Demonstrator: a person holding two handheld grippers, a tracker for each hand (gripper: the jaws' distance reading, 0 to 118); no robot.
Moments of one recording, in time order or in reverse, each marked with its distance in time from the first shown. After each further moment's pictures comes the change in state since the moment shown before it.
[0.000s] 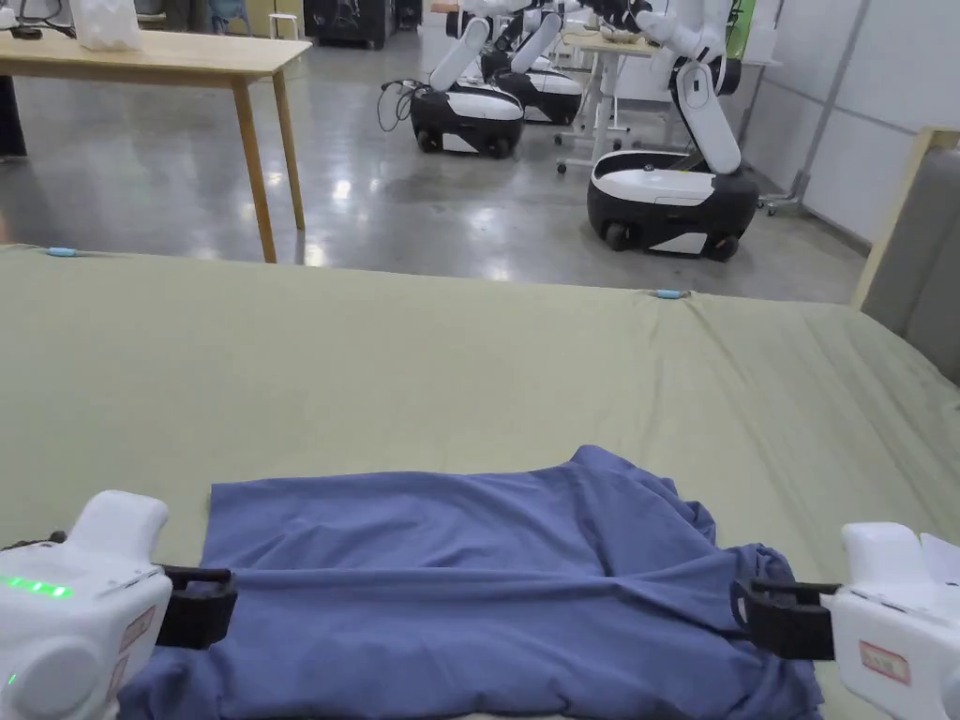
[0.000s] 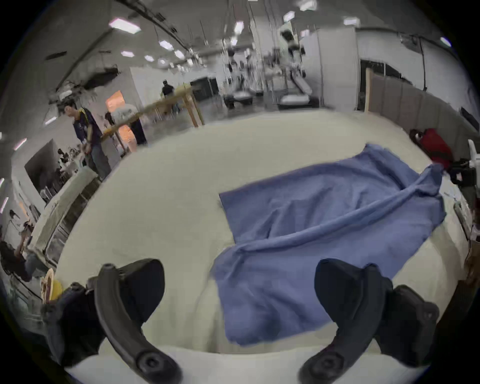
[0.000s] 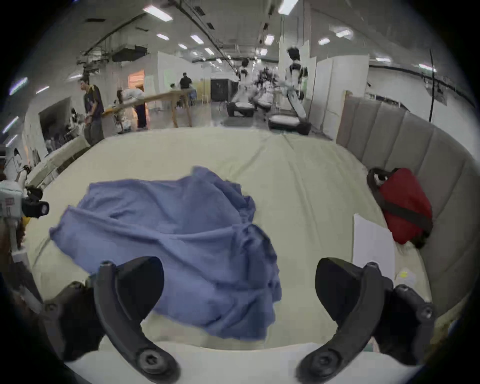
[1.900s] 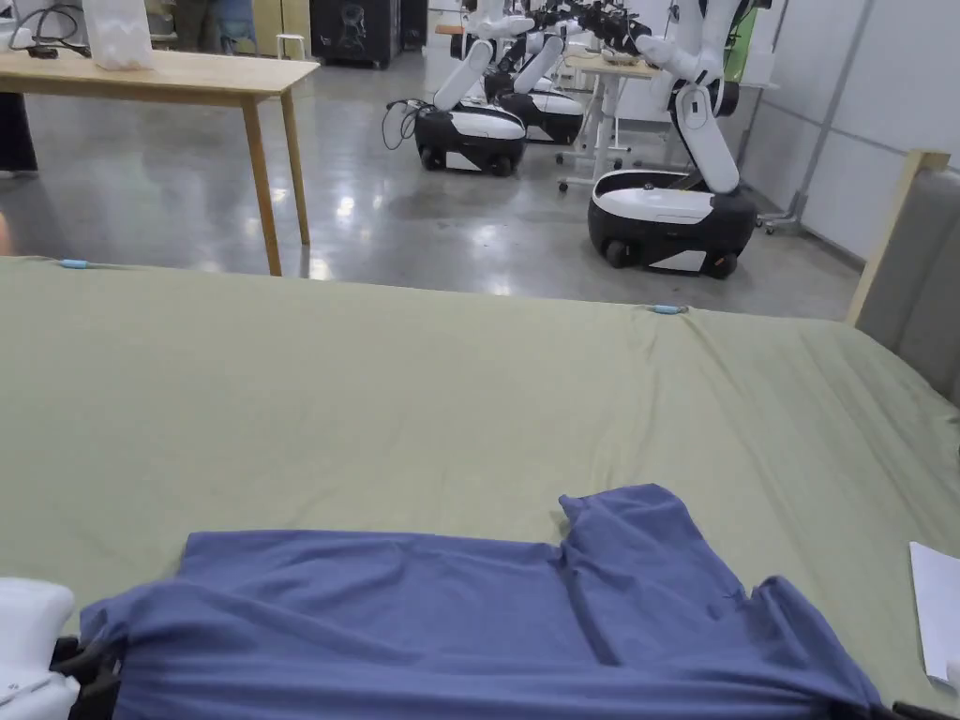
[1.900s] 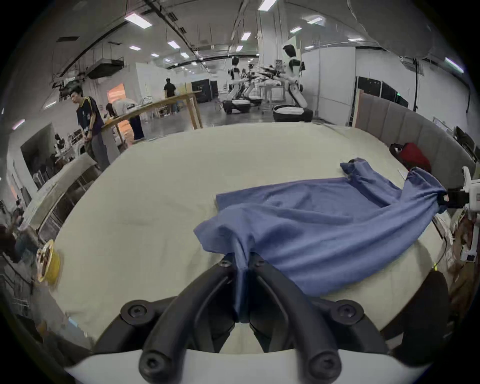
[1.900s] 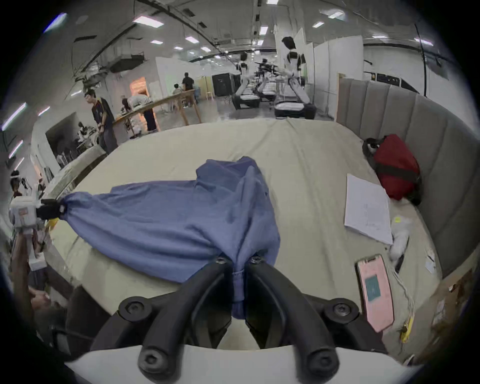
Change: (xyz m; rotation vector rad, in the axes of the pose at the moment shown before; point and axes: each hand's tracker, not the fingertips) left arm -0.023 -0.049 0.083 -0.082 -0.098 0.056; right arm -0.006 -0.053 0.099 -0.118 0.106 -0.065
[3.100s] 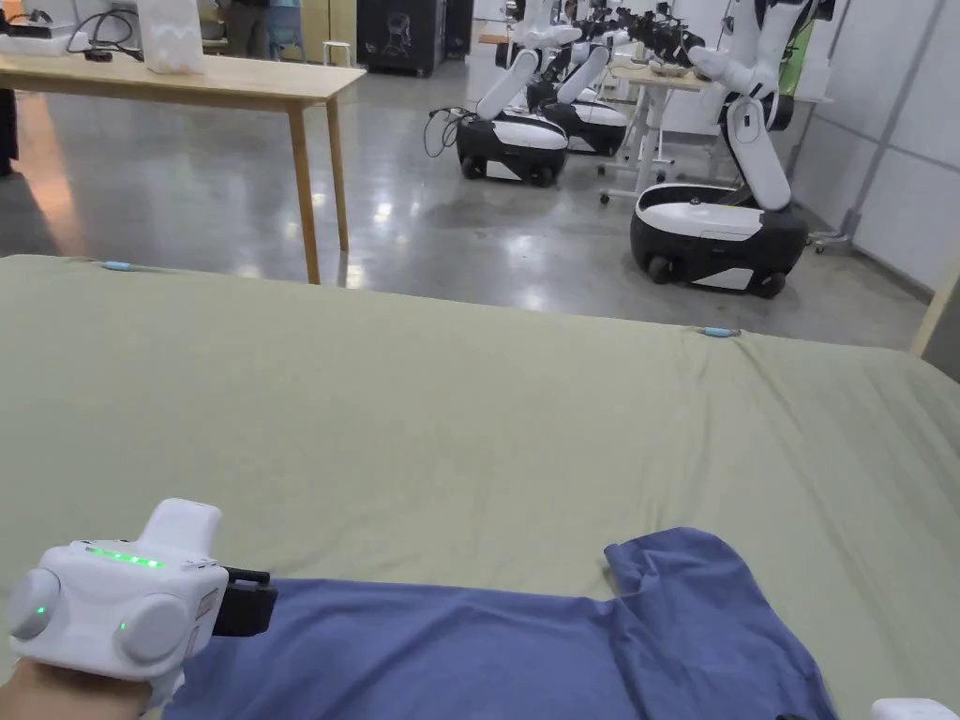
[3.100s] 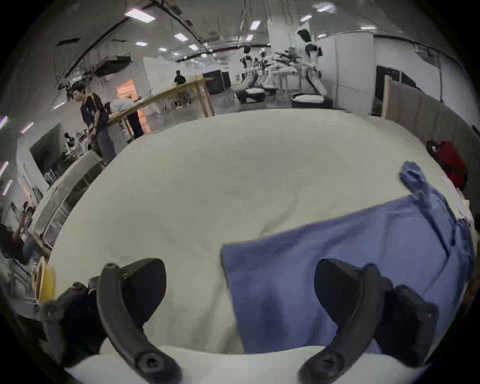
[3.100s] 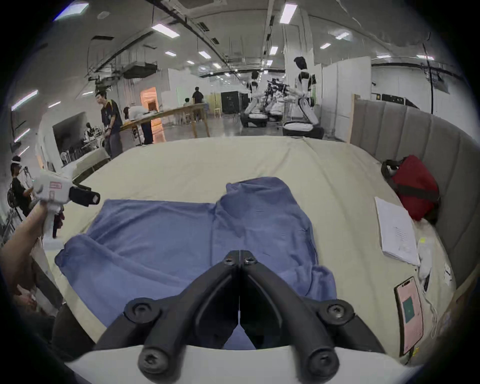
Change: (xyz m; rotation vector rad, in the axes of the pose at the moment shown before) left arm -0.008 0.064 -0.204 -0.083 0.152 -0.017; right arm -0.051 0.029 -0.088 0.140 -0.020 0.028
